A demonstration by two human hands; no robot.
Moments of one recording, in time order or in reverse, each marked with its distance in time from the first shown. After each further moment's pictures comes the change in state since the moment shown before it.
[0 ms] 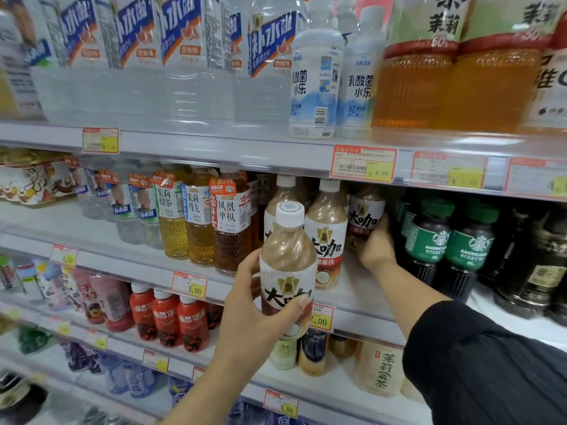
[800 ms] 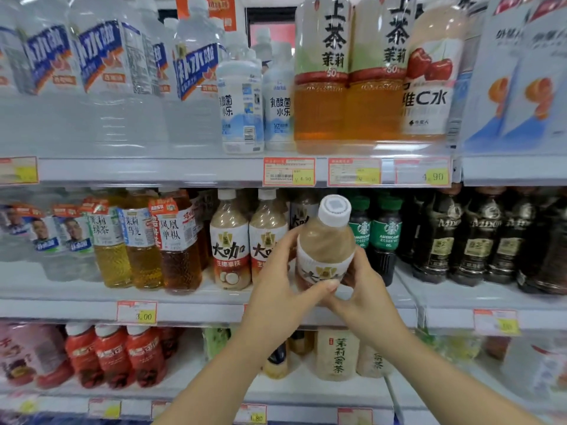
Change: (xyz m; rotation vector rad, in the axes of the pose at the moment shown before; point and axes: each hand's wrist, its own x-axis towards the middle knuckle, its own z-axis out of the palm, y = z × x) left_hand 0.015 0.038 0.068 0.010 -0.353 0.231; right_hand -0.162 -0.004 -0.085 0.237 -0.057 -0.415
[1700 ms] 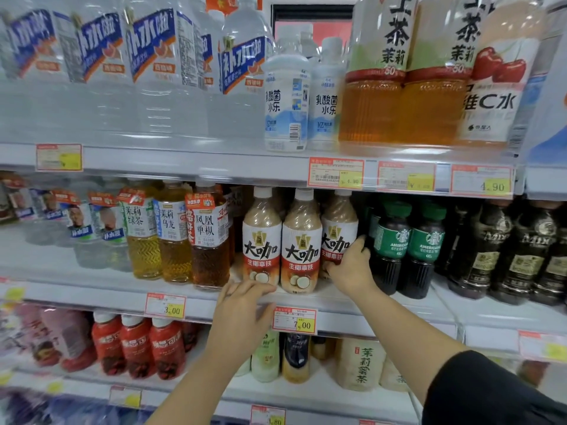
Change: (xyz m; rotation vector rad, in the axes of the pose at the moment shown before) left_hand -0.018 -0.114 -0.071 0.731 0.088 -0.052; right_hand 0.093 0.047 0.065 -0.286 0.085 0.467
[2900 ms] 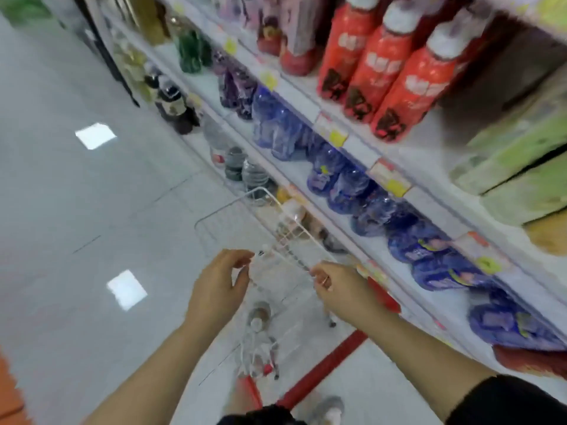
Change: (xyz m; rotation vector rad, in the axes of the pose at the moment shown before) left_hand -0.393 -0.177 -0.007 -0.062 -0.018 -1.053; right_hand -0.276 0.146 0.300 -0.430 -1.228 -0.394
